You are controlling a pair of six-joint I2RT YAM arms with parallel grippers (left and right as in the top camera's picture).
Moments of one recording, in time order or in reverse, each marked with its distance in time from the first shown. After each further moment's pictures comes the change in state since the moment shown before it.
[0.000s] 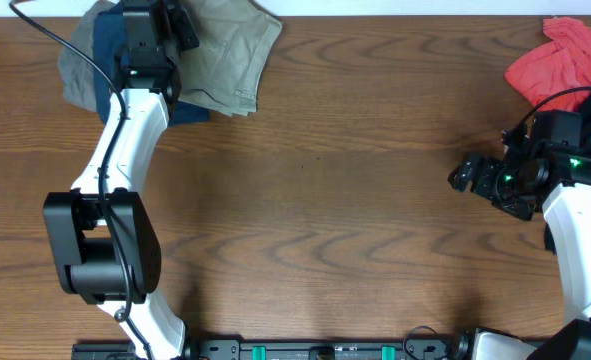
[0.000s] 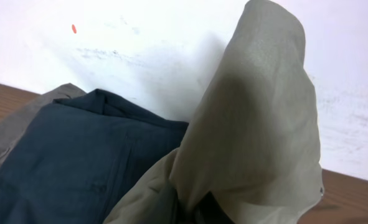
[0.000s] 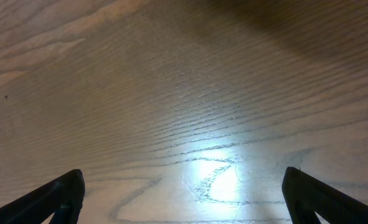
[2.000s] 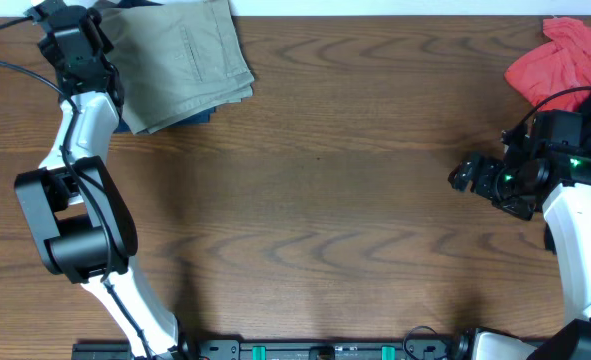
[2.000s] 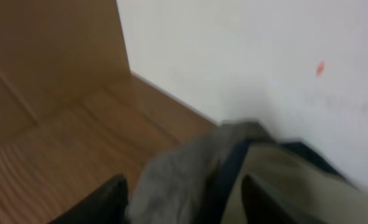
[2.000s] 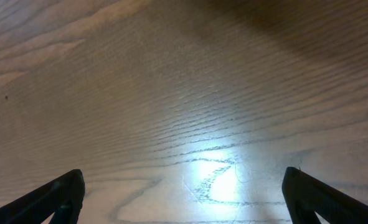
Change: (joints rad) left arm 0.250 0.162 0.012 0.190 -0.282 0.039; right arm 0.000 0.000 0.000 0.003 0.001 0.000
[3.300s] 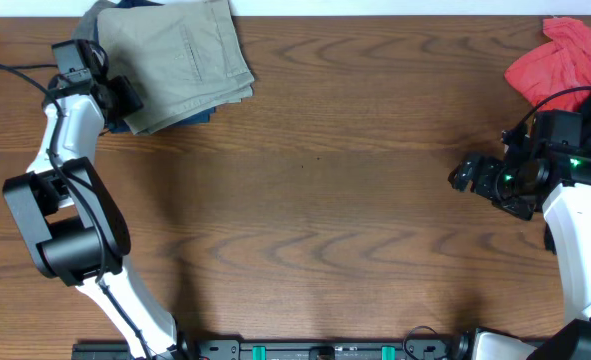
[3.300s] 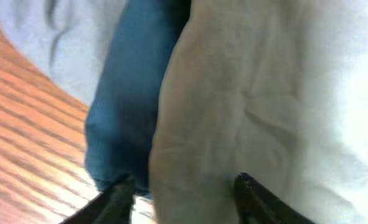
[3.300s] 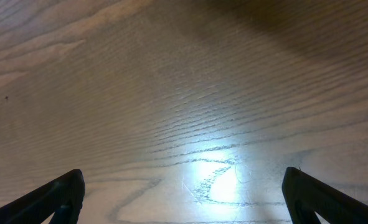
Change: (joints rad) left arm 0.063 0.002 0.004 -0.640 0.457 -0.032; right arm 0.000 0.000 0.000 0.001 0.000 0.000
